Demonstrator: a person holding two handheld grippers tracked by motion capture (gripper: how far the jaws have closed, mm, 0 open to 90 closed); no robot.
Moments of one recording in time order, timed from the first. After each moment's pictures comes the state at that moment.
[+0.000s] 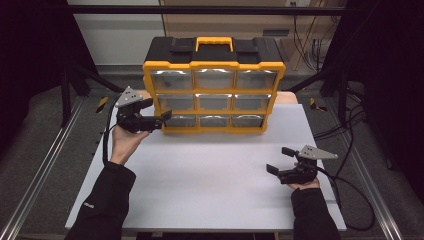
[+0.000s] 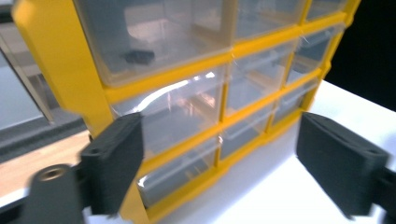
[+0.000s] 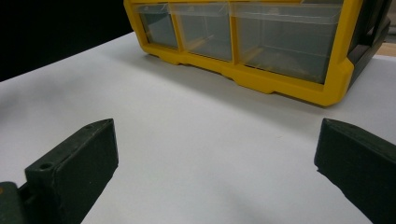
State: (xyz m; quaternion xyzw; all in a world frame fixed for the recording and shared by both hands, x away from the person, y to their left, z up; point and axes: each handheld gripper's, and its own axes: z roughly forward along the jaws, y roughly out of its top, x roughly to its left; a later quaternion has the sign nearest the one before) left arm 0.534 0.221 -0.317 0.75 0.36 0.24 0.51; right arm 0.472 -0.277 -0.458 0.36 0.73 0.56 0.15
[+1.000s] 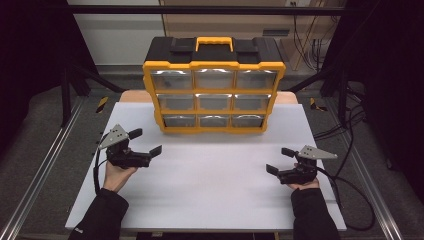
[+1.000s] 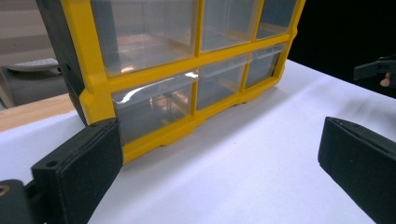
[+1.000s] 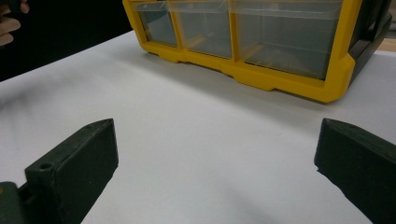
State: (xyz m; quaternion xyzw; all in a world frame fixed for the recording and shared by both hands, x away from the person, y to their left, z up) left arm 0.482 0.261 -0.396 0.73 0.33 0.21 0.56; right arm 0.472 -0.277 -0.459 0.36 0.73 0.56 0.15
